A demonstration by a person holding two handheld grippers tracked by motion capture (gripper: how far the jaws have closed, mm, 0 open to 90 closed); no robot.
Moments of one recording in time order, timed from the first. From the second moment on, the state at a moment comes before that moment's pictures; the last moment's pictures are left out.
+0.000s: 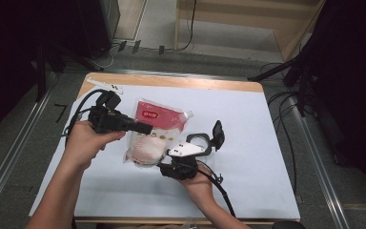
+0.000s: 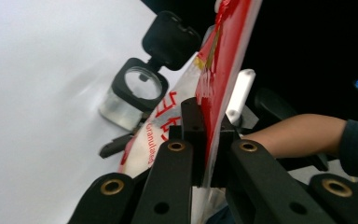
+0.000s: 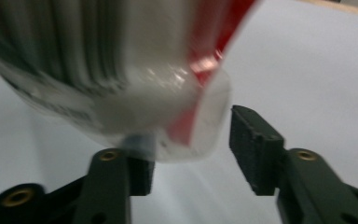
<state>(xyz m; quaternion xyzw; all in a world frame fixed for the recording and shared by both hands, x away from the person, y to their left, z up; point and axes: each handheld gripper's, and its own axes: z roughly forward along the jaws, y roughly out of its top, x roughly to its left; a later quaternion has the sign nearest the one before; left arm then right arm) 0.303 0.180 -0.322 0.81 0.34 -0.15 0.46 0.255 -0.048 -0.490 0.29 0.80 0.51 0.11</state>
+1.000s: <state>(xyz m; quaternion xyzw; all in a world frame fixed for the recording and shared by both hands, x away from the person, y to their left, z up) 0.310 0.146 -0.349 0.82 0.34 -0.09 0.45 0.235 -0.030 -0.482 0.21 0.84 0.49 0.05</state>
